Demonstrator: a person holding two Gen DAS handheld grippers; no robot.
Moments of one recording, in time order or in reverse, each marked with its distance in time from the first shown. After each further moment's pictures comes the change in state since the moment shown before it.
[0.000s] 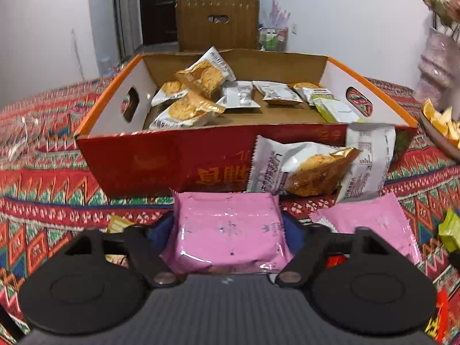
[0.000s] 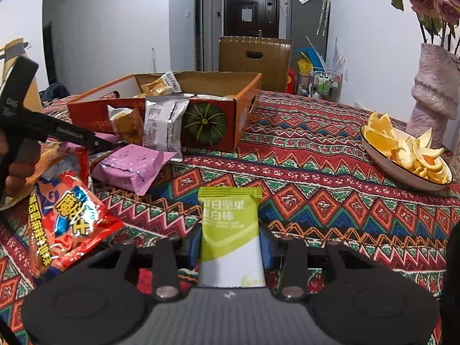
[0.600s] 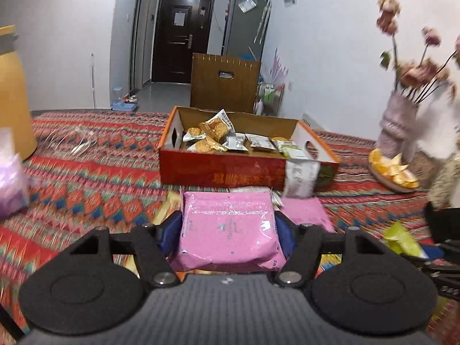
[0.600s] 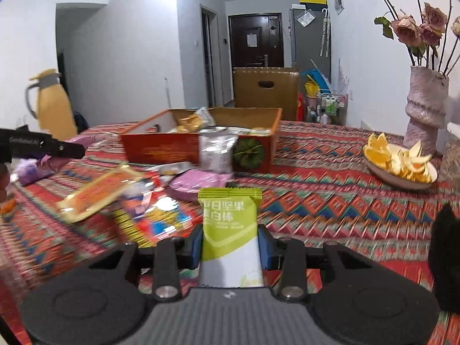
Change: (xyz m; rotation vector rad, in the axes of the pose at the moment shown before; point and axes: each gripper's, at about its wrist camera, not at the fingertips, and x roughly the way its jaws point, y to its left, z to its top) left arm -0.195 0.015 -0.070 -0.144 -0.212 -0.054; right arm -0.103 0.047 -0.022 0.057 -0.119 0.072
